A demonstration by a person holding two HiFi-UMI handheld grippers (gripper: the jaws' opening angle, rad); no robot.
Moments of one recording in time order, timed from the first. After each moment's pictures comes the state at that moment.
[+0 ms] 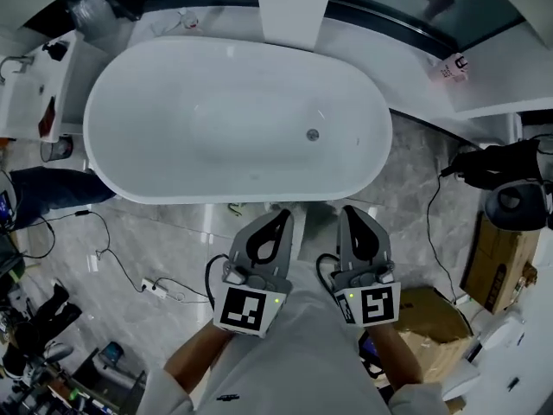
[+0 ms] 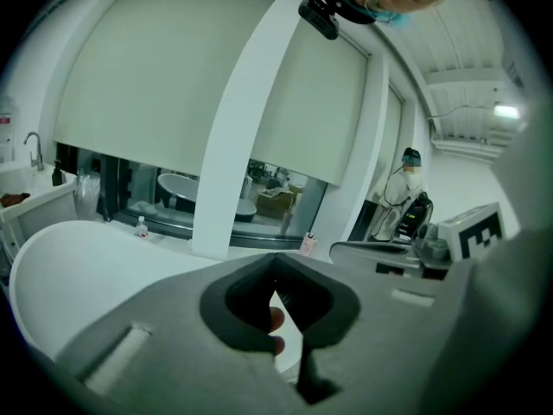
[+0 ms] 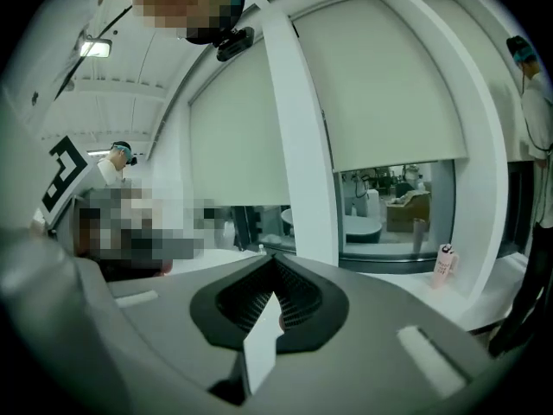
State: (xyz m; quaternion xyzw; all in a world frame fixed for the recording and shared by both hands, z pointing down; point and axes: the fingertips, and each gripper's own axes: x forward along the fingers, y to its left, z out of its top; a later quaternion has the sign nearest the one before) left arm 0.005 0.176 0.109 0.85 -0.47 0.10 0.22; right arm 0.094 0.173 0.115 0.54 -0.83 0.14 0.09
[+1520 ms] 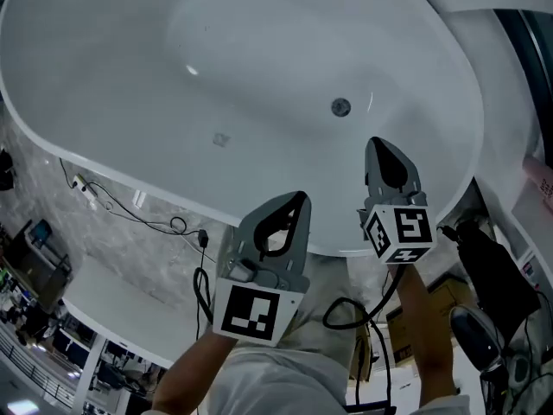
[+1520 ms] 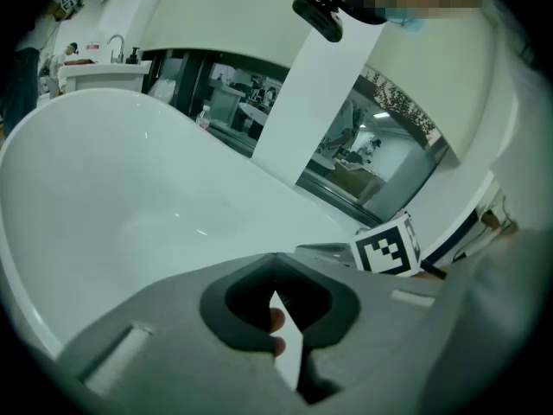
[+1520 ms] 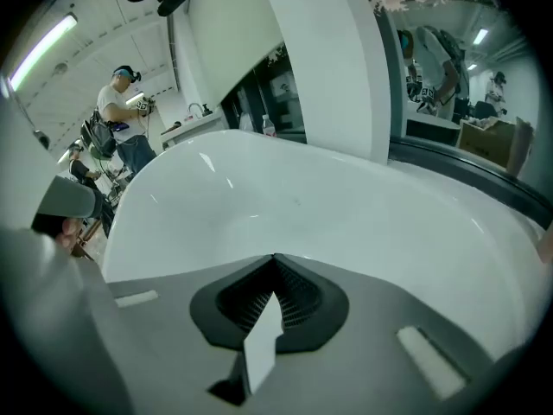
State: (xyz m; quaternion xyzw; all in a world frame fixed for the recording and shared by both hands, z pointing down) left arm 0.017 0.021 0.516 0.66 -0.61 0.12 0.42; right arm 0.099 -0.068 0.622 0.31 -0.85 0.26 0.33
